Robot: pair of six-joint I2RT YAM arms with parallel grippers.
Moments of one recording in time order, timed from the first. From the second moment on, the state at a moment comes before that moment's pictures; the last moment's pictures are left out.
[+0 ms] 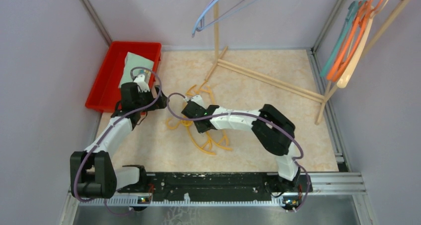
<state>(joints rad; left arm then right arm) -0.04 1.21 0.68 -0.03 0.23 -0.21 1.05 1.95 1.36 -0.51 0.36 0.49</state>
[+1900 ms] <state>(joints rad) -0.04 1.42 0.84 -0.01 0.27 -0.19 0.21 1.77 2.10 -0.40 0.06 0.66</state>
